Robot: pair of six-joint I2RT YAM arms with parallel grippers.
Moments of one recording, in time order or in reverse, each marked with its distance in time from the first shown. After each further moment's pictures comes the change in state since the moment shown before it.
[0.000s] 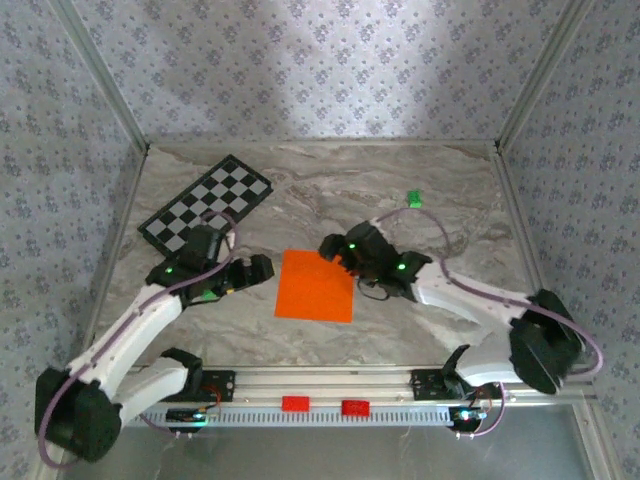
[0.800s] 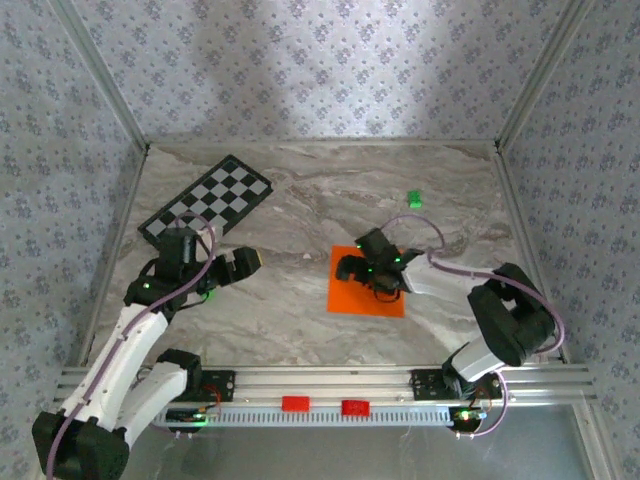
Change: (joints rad) left arm 0.179 -0.206 -0.043 0.032 0.112 0.046; right arm -0.096 0.242 -0.060 0.019 -0.138 -0.276
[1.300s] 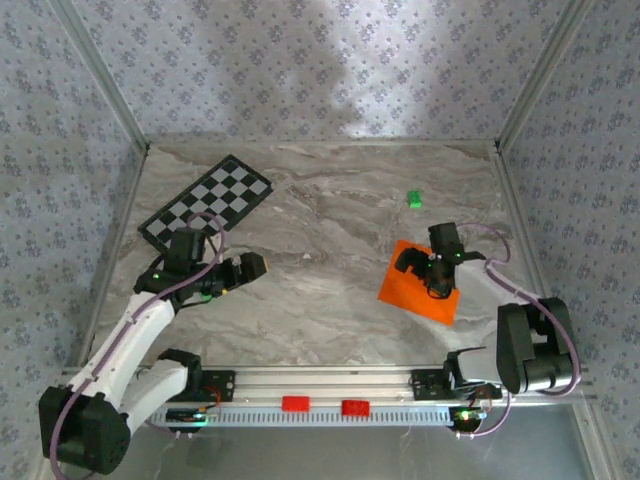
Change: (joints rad) left arm -0.003 0.103 -0.014 -0.019 0.076 0.002; right arm -0.521 -0.206 -0.150 -0.136 -0.089 -0.210
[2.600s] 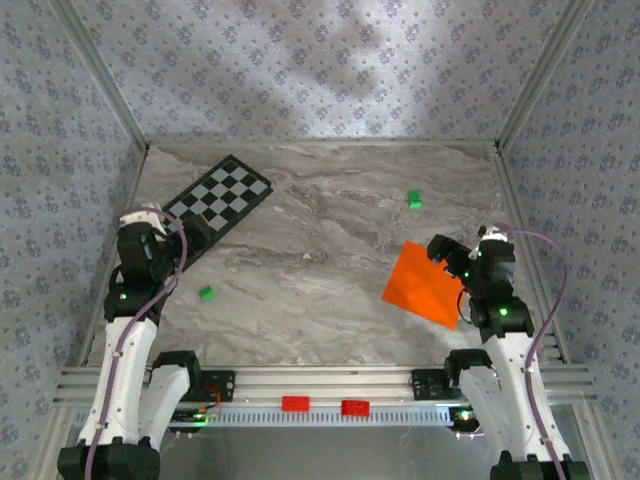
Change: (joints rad) left arm 0.291 -0.194 0.063 0.163 -0.418 0.145; right arm -0.172 -0.700 -0.041 -0.110 0.056 -0.167
